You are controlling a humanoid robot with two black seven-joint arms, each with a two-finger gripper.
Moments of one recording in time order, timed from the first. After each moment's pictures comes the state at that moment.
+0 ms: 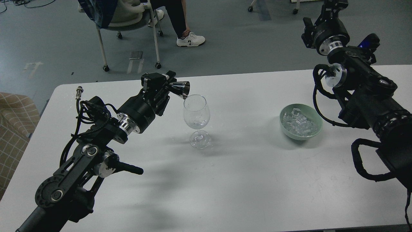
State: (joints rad) left arm -0.31 0.24 -1.12 -1.51 0.99 -0.09 0.04; right arm 1.07 -0.08 0.94 0.27 -0.50 0.09 0.36
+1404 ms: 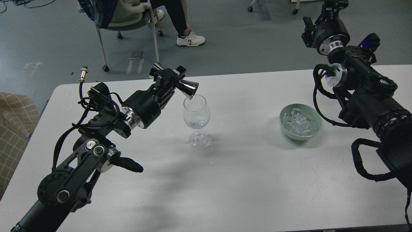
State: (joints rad) left arm -0.34 0.23 -1.13 -1.54 1.21 -0.15 0.07; right arm 1.07 -0.08 0.94 0.27 -0.50 0.09 0.37
